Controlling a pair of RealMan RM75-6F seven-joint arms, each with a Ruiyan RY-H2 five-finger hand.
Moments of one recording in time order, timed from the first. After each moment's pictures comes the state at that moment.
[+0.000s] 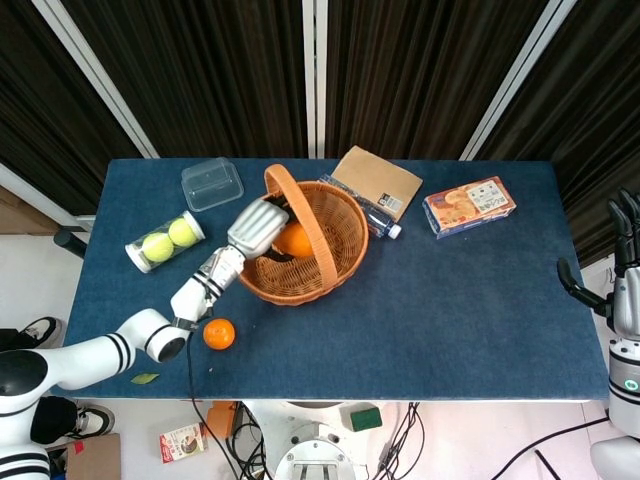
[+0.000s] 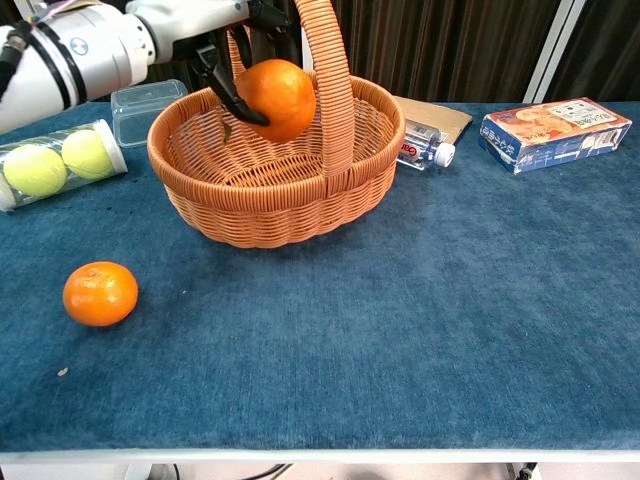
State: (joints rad) left arm -0.95 -1.61 -0.27 -1.19 1.39 0.90 -0.09; right arm 0.24 -1.19 0.27 -1.44 -1.58 1.75 0.27
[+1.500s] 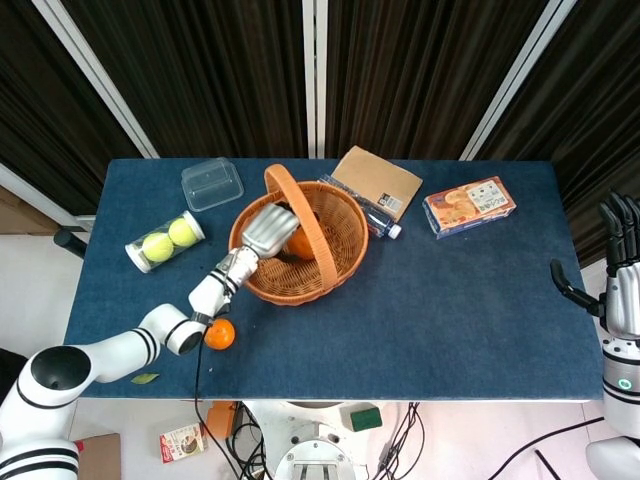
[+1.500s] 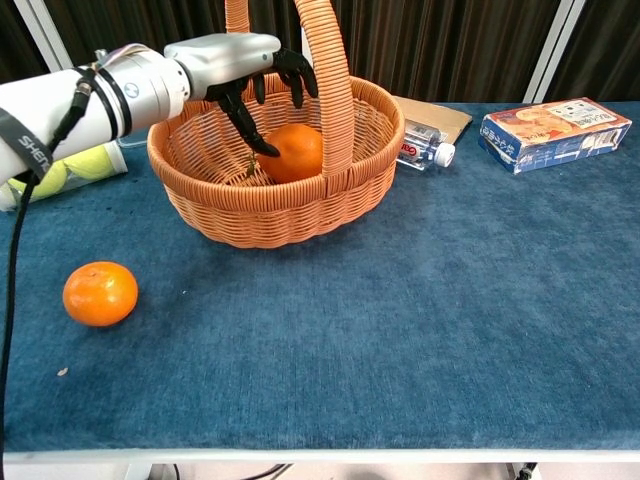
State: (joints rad) left arm -1.01 -1.72 -0.21 -1.00 1.37 0.86 -0.09; right arm 0.24 -1.21 0.27 -1.44 -1.58 1.74 0.28
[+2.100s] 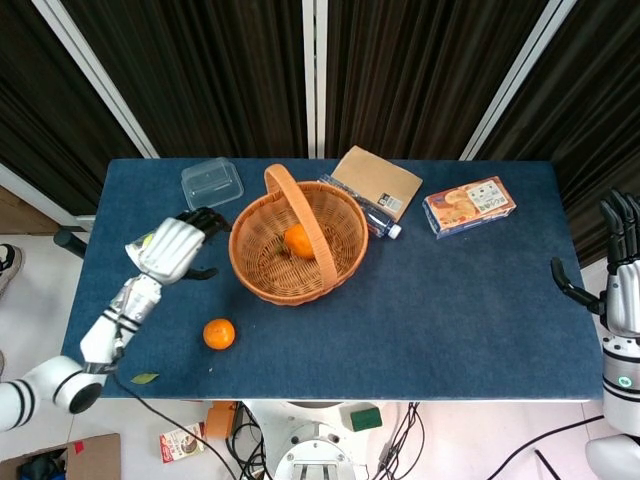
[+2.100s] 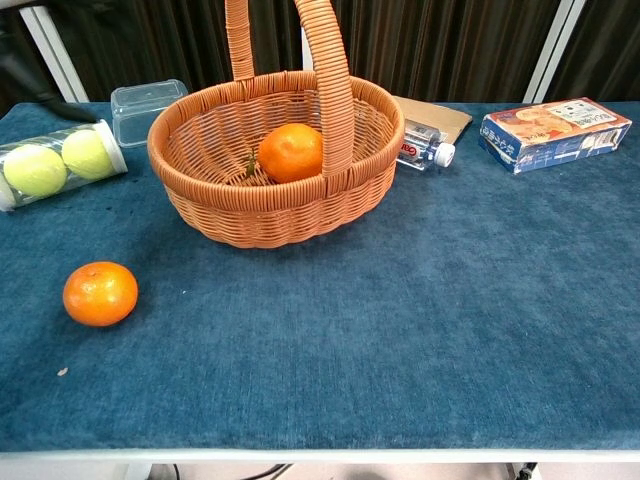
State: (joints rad) left arm -0.65 -1.23 -0.07 -1.58 1.41 1.19 0.04; right arm 0.25 -1.21 0.27 -1.43 -1.57 1.73 0.28
